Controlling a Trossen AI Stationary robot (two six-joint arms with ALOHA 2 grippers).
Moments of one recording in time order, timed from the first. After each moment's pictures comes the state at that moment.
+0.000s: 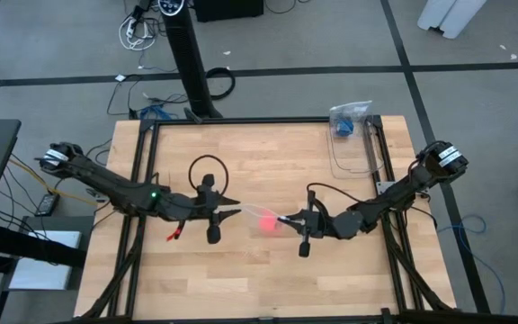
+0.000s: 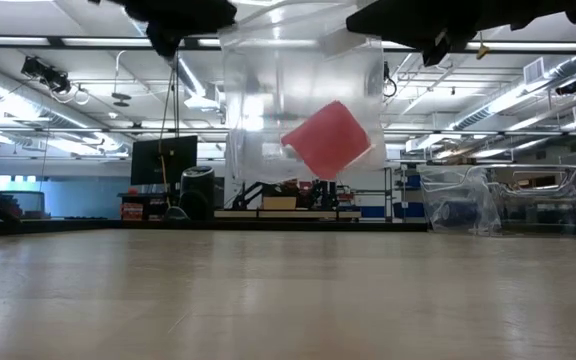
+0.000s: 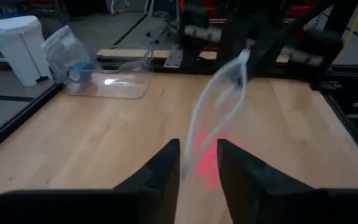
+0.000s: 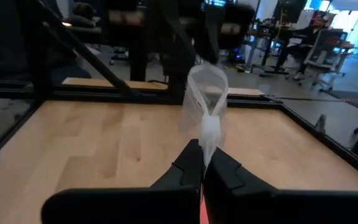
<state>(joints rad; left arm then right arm) -0.37 1.18 0.70 0.17 -0.51 -0.17 0.51 1.49 0.64 0.75 0.71 -0.03</state>
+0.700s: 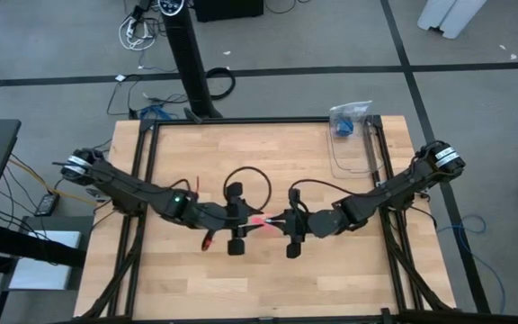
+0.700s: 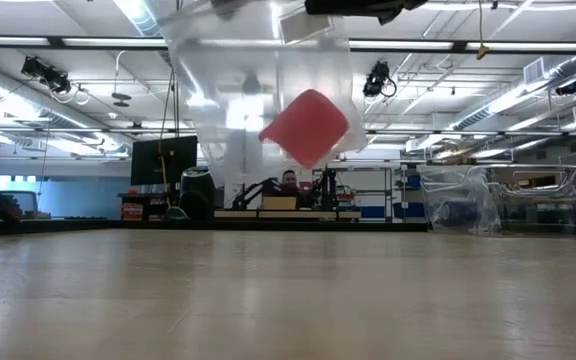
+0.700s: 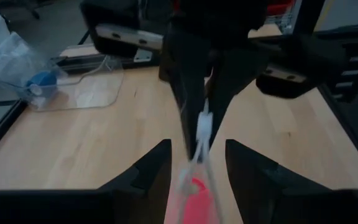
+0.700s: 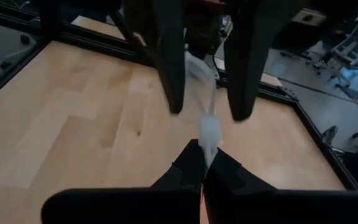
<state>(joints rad) -0.36 1.48 1.13 -0.10 -0.42 -0.09 0.44 1.52 0.97 0.18 0.56 -0.13</state>
